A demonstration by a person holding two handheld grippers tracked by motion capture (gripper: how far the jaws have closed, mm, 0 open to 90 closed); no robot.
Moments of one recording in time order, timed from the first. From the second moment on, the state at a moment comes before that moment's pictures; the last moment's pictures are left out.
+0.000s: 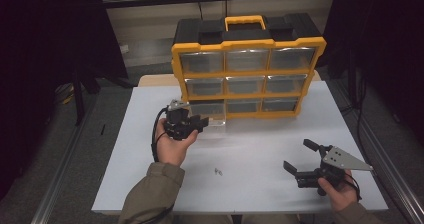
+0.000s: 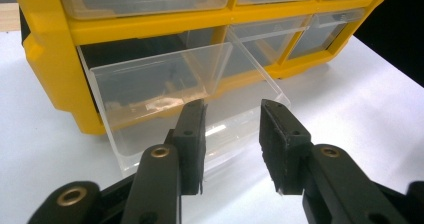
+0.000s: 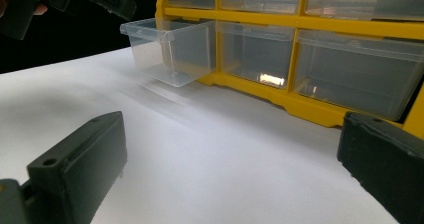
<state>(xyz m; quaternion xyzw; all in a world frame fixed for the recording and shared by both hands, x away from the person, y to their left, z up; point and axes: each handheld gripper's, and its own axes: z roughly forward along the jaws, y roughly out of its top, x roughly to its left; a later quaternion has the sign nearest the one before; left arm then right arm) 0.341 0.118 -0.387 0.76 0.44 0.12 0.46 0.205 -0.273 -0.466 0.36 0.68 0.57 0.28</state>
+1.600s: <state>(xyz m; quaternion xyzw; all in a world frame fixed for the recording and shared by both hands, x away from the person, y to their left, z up) 0.312 0.134 -0.430 0.77 0.40 0.11 0.49 0.205 -0.273 -0.466 0.36 0.68 0.57 0.27</state>
